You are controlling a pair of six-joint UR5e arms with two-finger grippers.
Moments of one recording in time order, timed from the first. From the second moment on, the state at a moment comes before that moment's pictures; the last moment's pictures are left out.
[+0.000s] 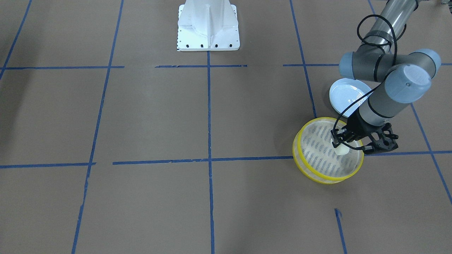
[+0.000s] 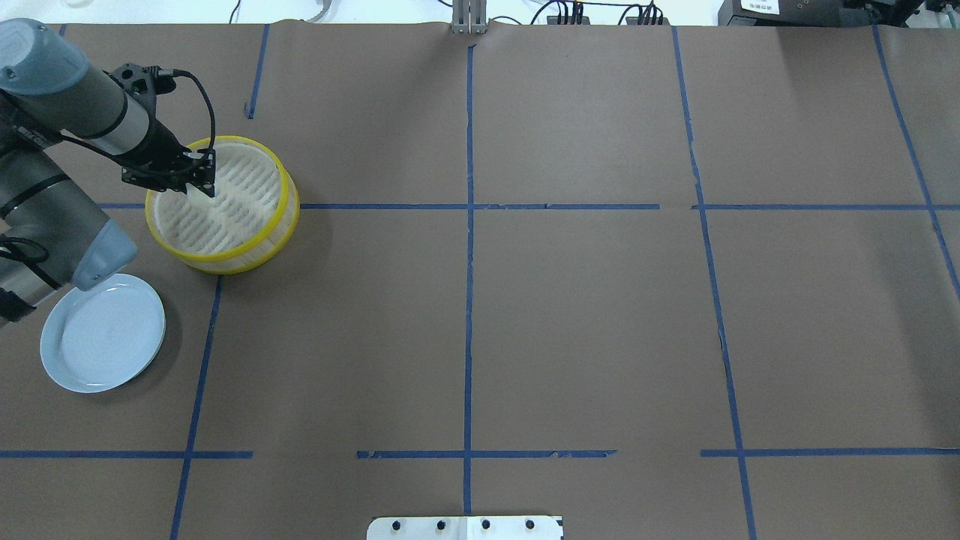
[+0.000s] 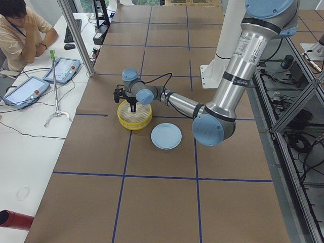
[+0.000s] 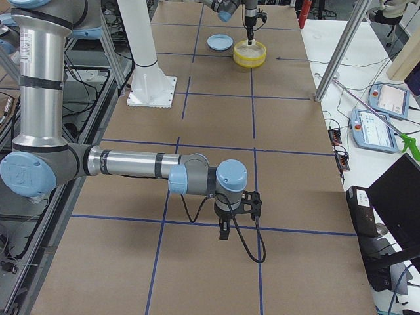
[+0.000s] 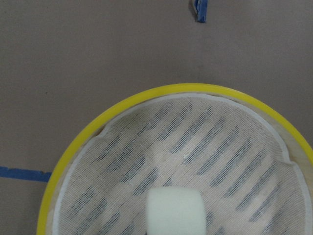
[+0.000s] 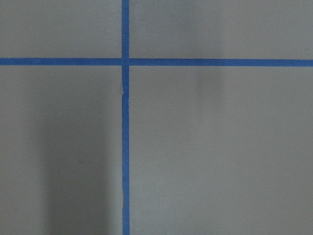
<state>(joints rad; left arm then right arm) -0.94 -1.96 -1.49 -1.92 -2.16 -1.01 1.57 -1.68 1.65 -1.57 2.29 0.01</state>
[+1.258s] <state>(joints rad) -0.88 -1.97 -1.49 -1.91 -2.13 -1.06 1.57 -1.68 1.65 -1.57 2.29 0.01</state>
